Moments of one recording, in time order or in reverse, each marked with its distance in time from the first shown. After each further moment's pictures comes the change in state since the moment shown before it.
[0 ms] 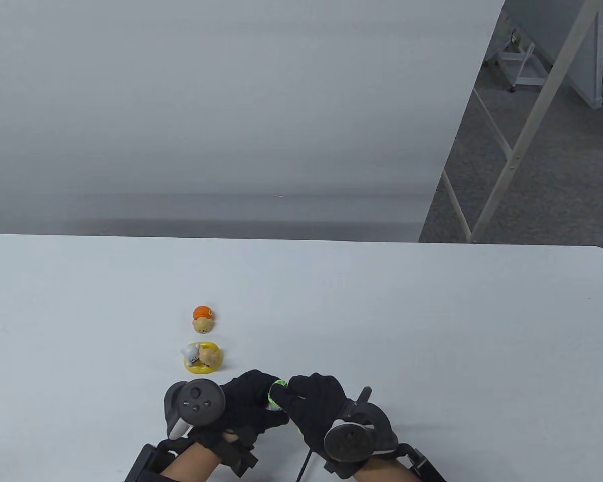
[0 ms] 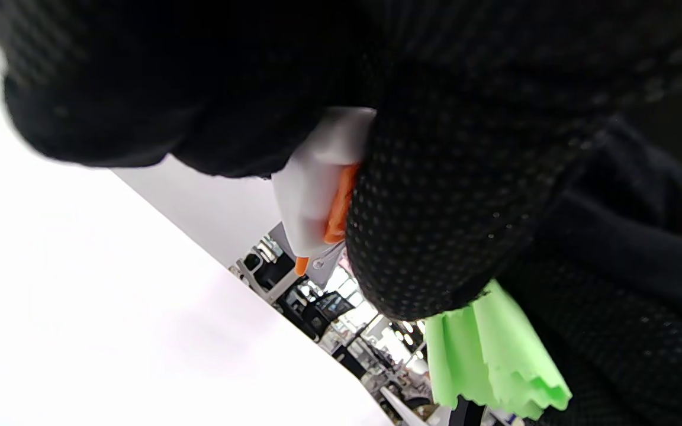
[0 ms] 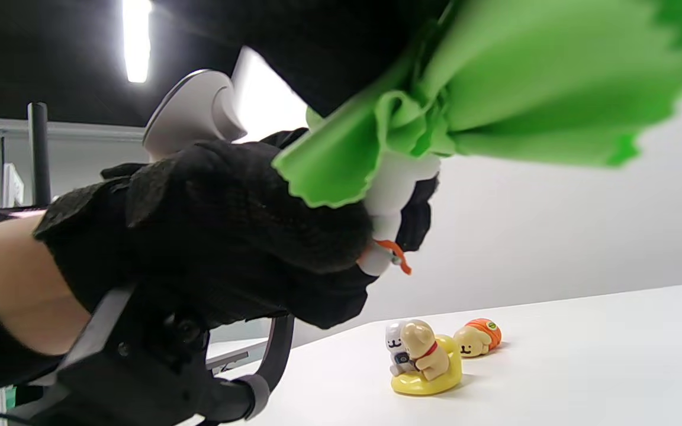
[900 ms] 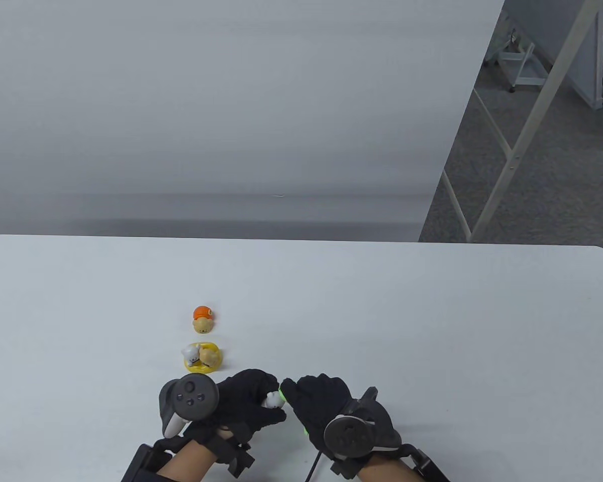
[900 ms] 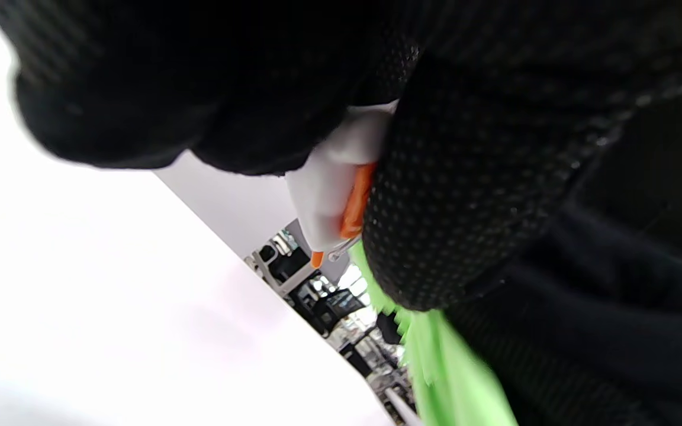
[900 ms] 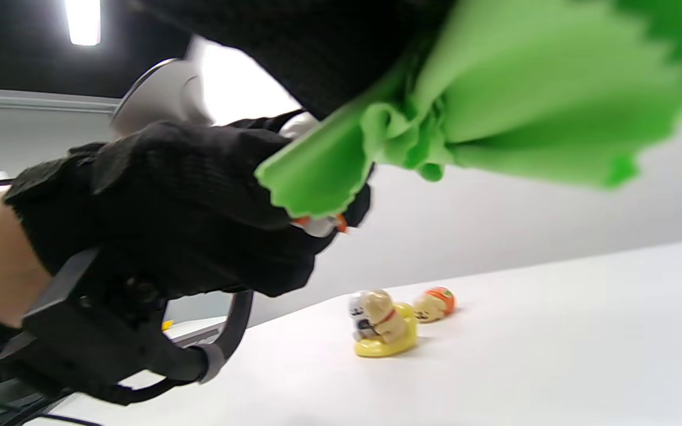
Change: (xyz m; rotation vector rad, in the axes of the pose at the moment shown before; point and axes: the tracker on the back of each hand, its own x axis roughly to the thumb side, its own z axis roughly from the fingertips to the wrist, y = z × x) left_hand -0.015 0.006 0.001 -0.009 0.069 0.079; right_hand -0.013 -0.001 0.004 0.080 0.108 0.018
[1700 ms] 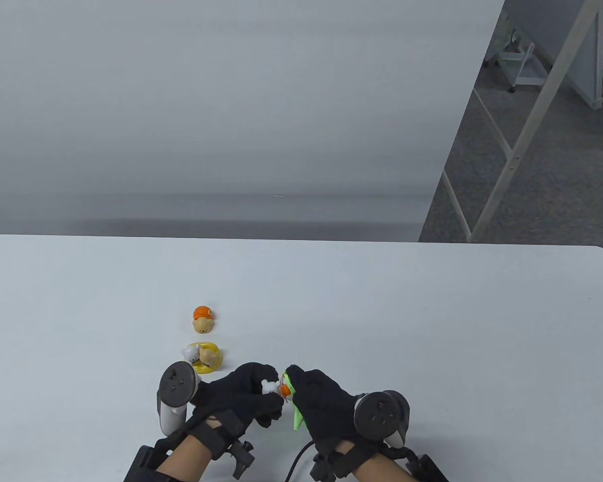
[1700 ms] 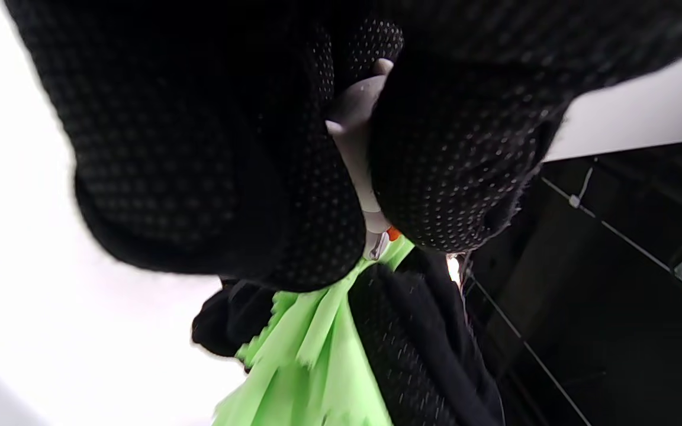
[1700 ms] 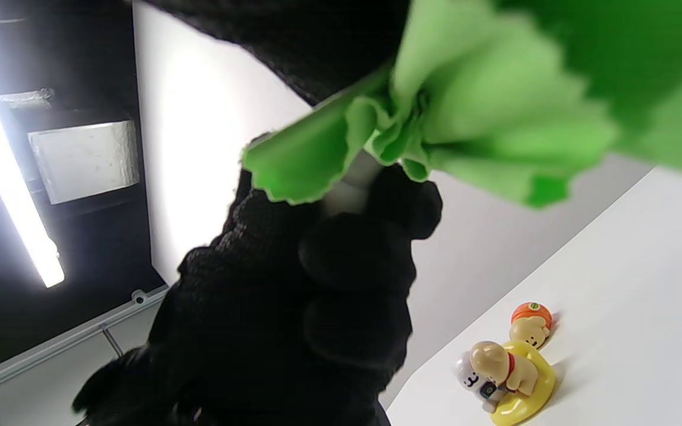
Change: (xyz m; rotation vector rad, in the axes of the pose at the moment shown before) left_hand -0.008 0.001 0.000 0.023 0.099 0.477; right_hand -0.009 0.000 0.004 -0.203 0.130 -0.494
